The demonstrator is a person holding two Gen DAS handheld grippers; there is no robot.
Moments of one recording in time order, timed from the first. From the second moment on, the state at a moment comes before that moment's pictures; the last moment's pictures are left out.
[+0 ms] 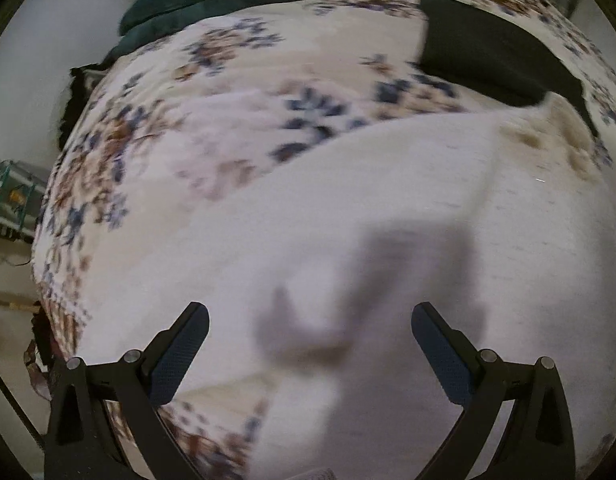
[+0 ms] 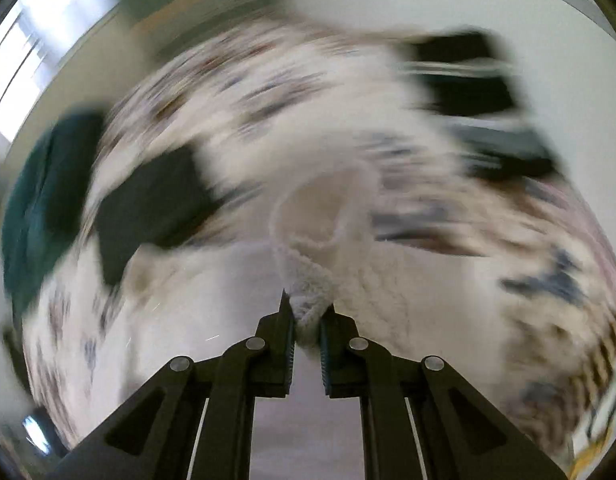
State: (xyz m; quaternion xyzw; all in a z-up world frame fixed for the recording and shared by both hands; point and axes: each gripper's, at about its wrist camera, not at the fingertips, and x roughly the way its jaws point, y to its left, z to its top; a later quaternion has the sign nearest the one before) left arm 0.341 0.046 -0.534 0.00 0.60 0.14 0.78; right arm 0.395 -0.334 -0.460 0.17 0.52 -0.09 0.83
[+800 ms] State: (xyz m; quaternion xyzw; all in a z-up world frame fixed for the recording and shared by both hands) left arm 0.231 0.274 -0.519 -0.21 0.59 0.25 0.74; right arm 0.405 -0.107 -0.538 0.12 0.67 0.07 0.73
